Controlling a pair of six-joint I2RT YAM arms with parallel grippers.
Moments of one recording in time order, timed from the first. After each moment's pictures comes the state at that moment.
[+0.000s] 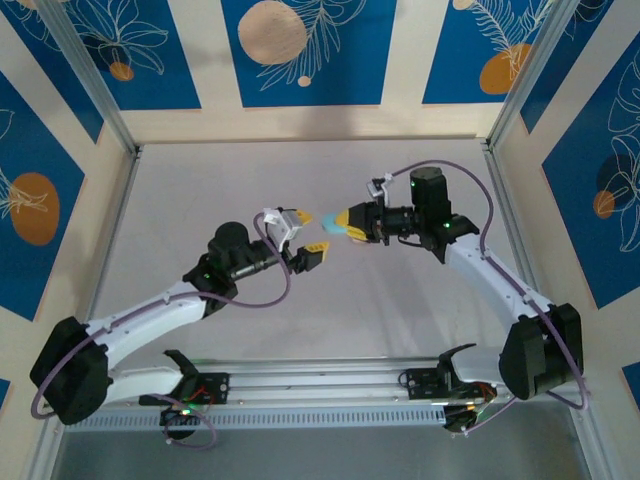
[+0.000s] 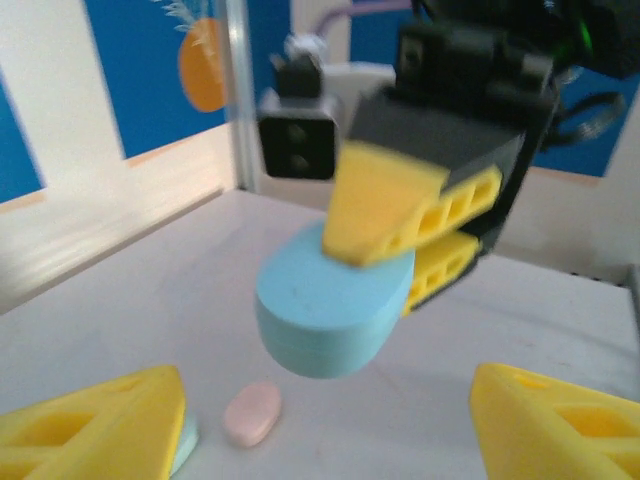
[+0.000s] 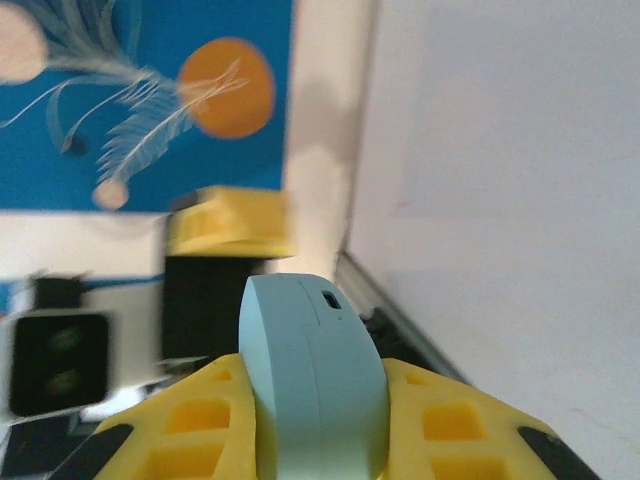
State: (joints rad) left arm -0.74 1.14 0.66 0.42 0.28 0.02; right arm 0.32 1.29 0.95 -0.22 -1.00 0.94
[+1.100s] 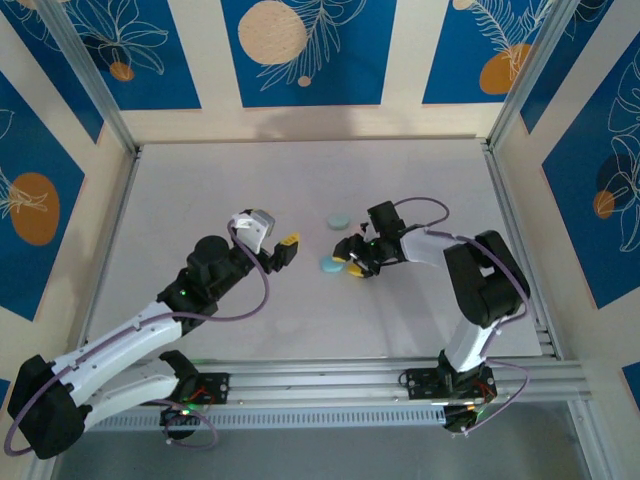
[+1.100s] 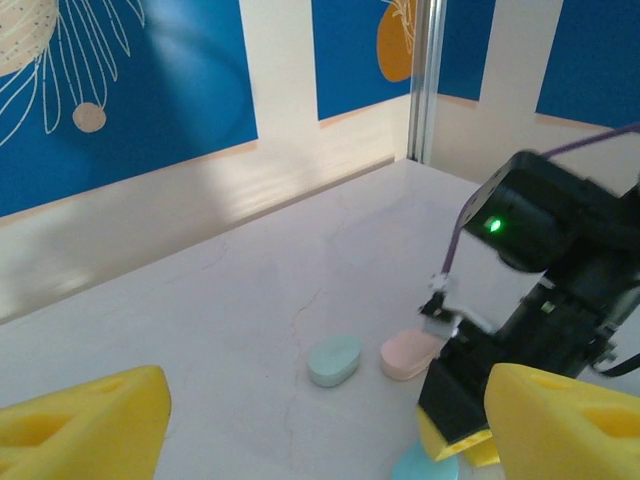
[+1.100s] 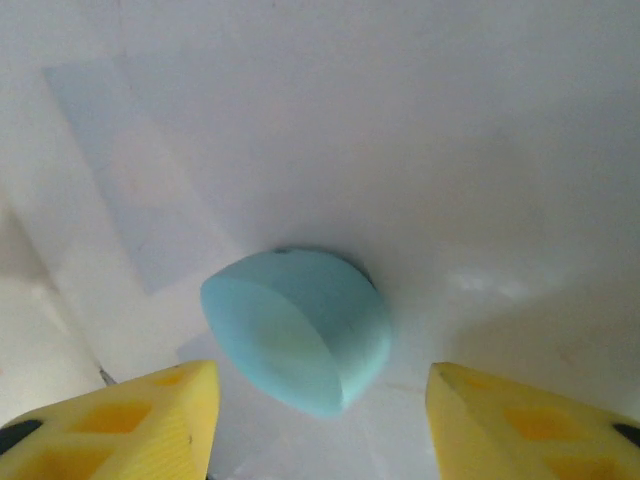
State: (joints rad) left arm -0.74 0.93 0.60 0.23 -0.09 0.03; right arm 0.40 1.71 0.89 -0.27 -0.55 0.87
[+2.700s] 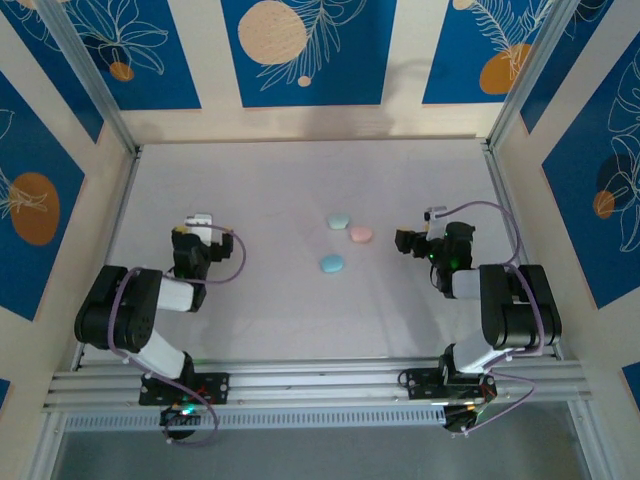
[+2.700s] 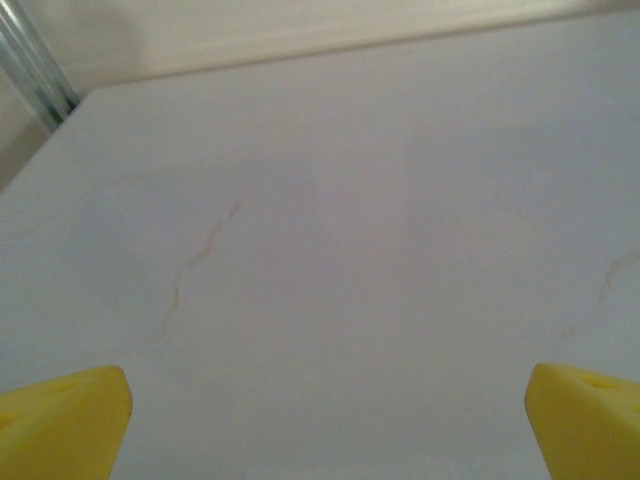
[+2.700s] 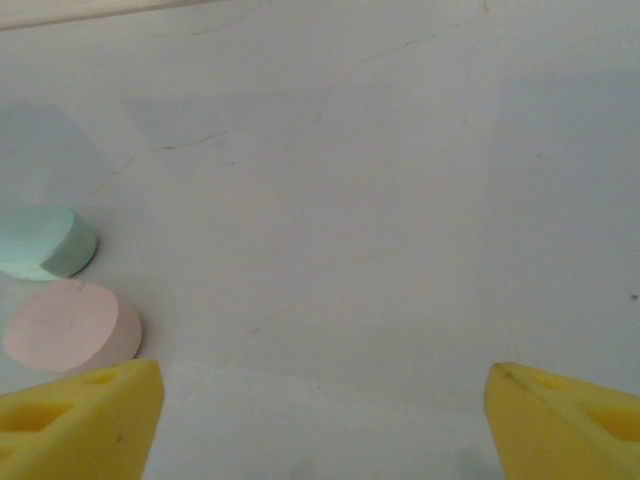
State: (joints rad) left arm -0.10 1.57 0.35 0.90 -0.20 0.07; right arm -0.02 1.53 0.40 0.67 -0.29 0.07
